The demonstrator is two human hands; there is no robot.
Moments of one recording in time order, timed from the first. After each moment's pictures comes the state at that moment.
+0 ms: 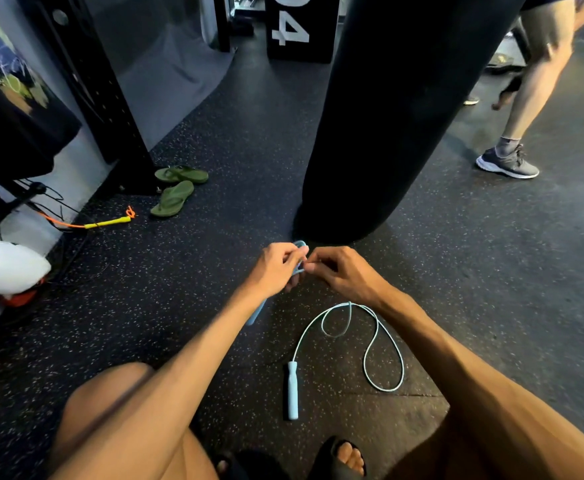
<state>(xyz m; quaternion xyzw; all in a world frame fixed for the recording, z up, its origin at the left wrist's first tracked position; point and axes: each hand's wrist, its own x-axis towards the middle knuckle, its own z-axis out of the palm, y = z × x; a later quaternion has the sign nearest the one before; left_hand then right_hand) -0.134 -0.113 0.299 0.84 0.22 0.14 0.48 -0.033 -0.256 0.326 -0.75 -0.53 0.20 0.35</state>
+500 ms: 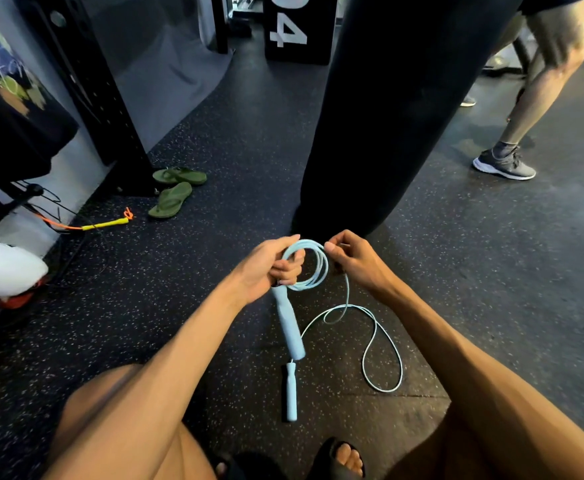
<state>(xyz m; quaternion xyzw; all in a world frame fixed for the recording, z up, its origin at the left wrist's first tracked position) -0.137 -0.104 0.319 0.53 0.12 -0.02 0.84 -0.006 -0.258 0.310 -0.75 -0.35 0.25 0.51</state>
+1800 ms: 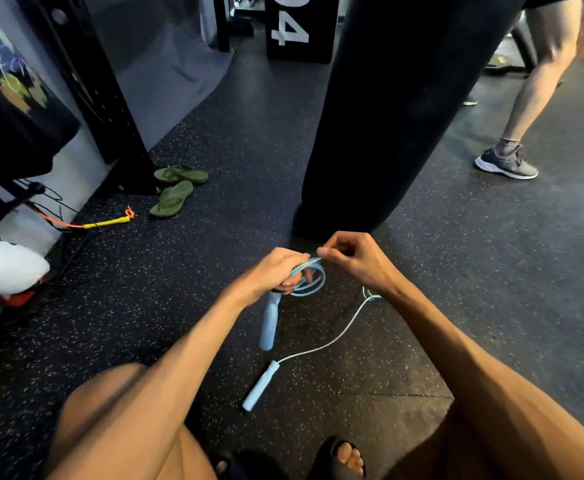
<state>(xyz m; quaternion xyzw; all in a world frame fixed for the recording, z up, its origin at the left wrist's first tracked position) -0.136 -0.110 0.303 0.74 0.16 -0.01 0.65 -0.012 -0.262 0.331 -0.75 -0.44 0.19 0.45</state>
